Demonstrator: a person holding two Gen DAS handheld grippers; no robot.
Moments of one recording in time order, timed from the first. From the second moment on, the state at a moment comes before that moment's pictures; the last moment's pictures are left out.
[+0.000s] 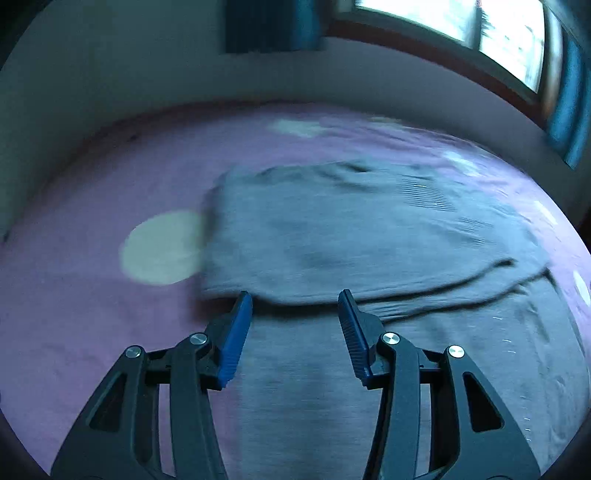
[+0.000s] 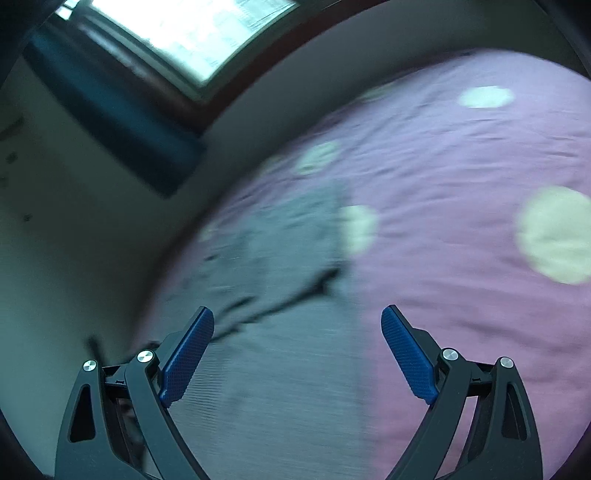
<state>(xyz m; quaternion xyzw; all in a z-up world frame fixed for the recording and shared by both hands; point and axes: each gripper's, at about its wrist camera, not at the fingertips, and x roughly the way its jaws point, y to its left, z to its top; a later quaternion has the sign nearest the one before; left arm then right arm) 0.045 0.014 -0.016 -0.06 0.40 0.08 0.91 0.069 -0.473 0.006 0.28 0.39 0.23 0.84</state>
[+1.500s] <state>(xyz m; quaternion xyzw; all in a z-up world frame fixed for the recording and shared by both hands) 0.046 0.084 -0.034 -0.24 0.40 0.05 0.88 0.162 -0.428 -0.039 0.25 0.47 0.21 0.82</state>
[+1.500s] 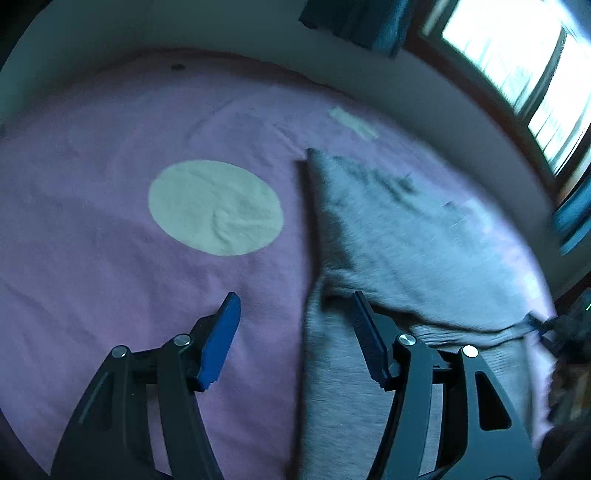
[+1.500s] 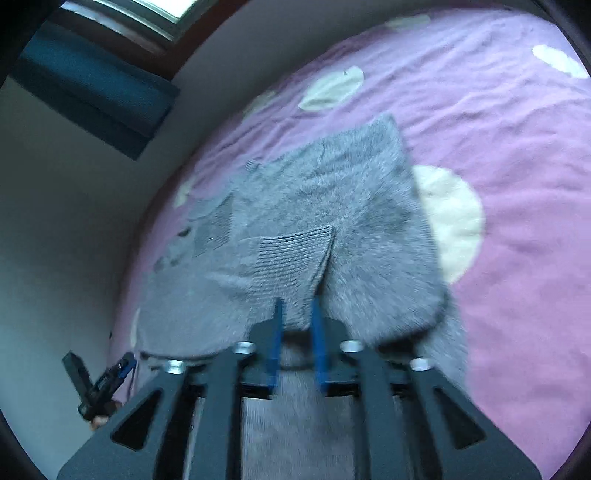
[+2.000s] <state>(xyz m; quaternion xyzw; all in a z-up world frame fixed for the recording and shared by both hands) 0.095 0.085 -0.050 -0.21 0.43 0.02 0.88 0.119 -0.538 -0.068 0.31 0.42 0.16 0.84</state>
